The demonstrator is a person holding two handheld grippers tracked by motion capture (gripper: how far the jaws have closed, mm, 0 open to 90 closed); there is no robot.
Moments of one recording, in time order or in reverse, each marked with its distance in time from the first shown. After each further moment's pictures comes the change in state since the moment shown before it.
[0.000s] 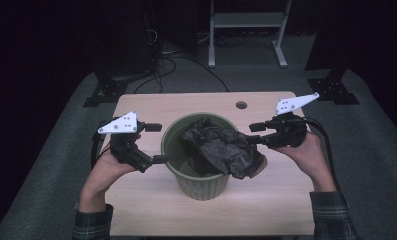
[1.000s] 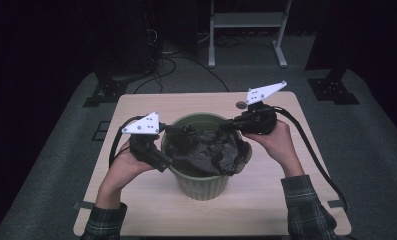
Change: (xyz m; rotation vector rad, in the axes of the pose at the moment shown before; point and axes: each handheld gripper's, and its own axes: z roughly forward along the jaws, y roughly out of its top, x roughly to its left) left arm -0.007 0.014 0.043 0.044 -0.062 0.078; right arm 0.006 0.048 0.053 -0.039 0.108 -0.080
